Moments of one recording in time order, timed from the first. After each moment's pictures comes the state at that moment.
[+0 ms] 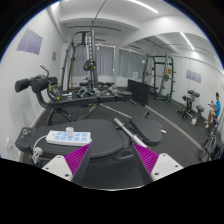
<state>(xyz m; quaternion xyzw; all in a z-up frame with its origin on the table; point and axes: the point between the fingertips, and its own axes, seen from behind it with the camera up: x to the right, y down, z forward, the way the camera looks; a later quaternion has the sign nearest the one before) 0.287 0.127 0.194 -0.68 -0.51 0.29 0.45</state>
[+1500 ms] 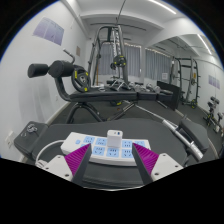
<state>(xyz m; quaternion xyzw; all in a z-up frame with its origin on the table) 0.048 -0.044 0.053 -0.61 -0.58 0.36 0.40</state>
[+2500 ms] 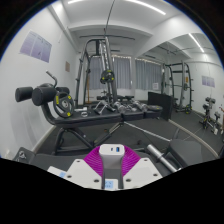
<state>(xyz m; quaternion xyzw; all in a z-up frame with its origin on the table) -0.029 0.076 0.167 -0.61 -0.52 0.39 0.45</state>
